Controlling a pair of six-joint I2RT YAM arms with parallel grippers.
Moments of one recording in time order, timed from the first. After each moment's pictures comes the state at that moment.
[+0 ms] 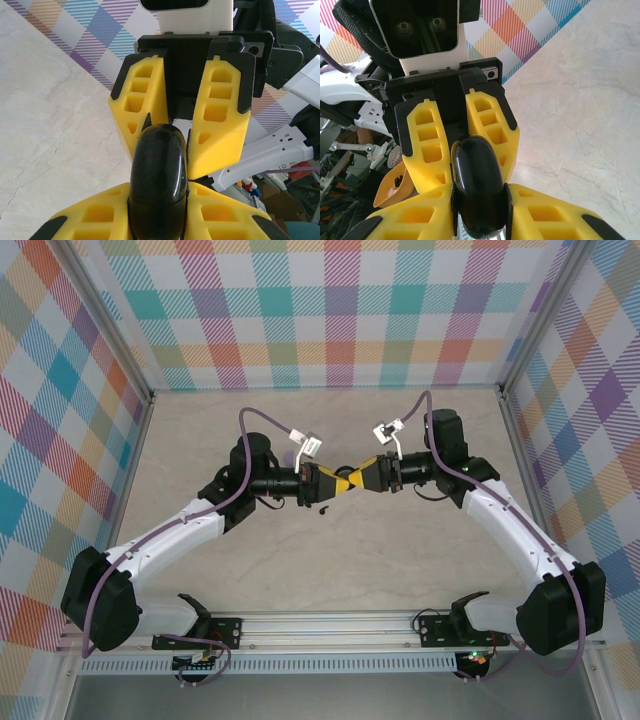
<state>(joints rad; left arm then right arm) -0.64 1.30 0.94 0.15 0.83 -0.53 0.38 1.25 1.07 -0.39 -1.15 0.23</state>
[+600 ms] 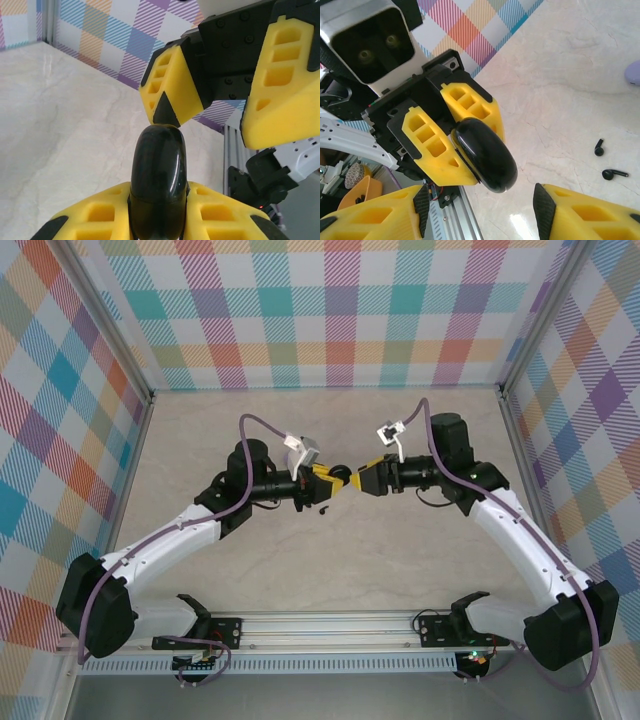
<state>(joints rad) -0.64 1.26 0.89 0.13 0.68 -0.18 0.42 1.17 1.09 -0.50 -0.90 0.23</state>
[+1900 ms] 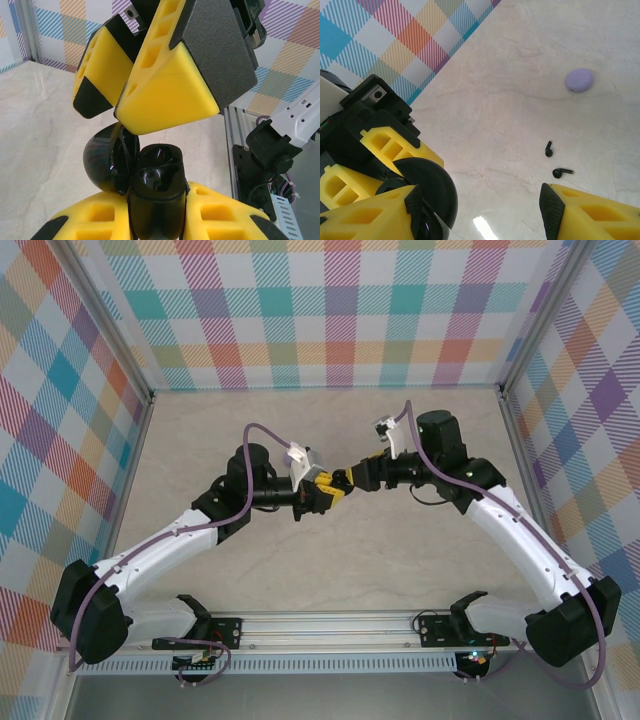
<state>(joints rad) -0.68 1.21 0.88 0.07 0.70 0.00 0.48 1.19 1.16 -0.56 -0.63 0.21</state>
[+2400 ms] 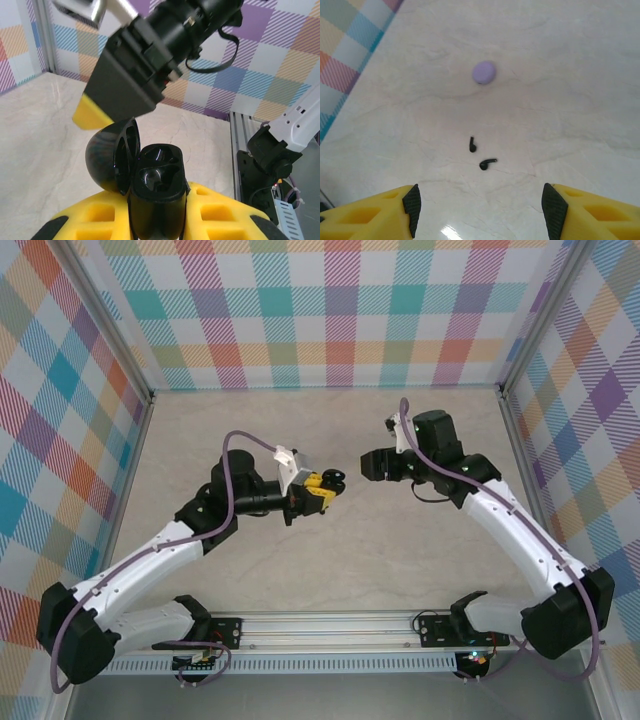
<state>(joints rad) -0.68 1.07 0.85 0.01 0.63 0.00 0.47 1.26 1.19 -0.65 -0.29 0.28</state>
